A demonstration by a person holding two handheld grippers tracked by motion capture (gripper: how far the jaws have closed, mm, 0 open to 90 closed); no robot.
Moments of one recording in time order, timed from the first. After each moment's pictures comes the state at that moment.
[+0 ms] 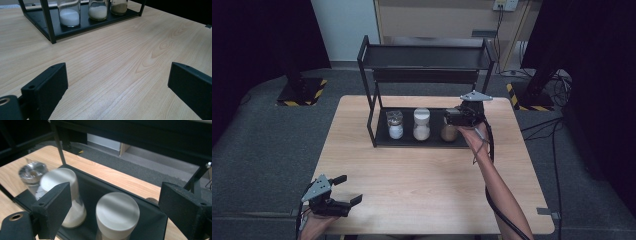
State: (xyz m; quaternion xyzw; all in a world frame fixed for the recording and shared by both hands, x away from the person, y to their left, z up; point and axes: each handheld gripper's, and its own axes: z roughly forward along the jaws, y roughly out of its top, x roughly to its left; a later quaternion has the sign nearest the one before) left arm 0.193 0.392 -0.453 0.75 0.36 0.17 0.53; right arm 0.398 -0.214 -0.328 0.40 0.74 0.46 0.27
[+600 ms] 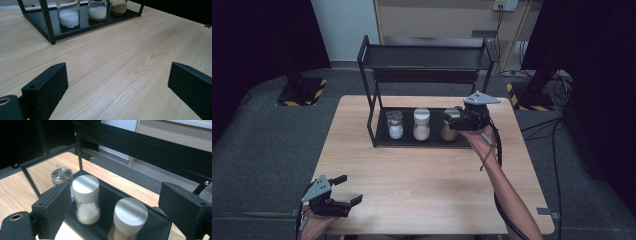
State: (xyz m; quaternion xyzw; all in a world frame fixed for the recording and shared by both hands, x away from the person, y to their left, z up) left arm 0.193 0.392 -0.453 0.75 0.35 0.17 0.53; right arm 0.362 -0.230 -0.303 0.35 0.75 0.49 0.27
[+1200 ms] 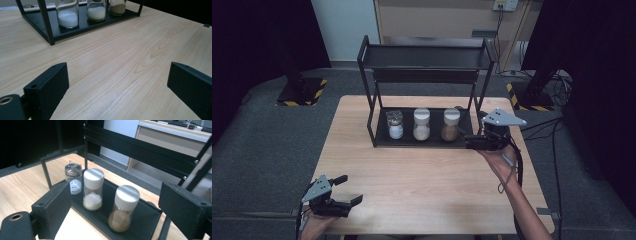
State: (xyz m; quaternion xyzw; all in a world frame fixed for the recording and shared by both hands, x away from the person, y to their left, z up) left arm 0.193 0.392 -0.454 0.75 0.35 0.17 0.53; right arm 0.291 -0.272 -0.300 0.32 0.75 0.51 0.29
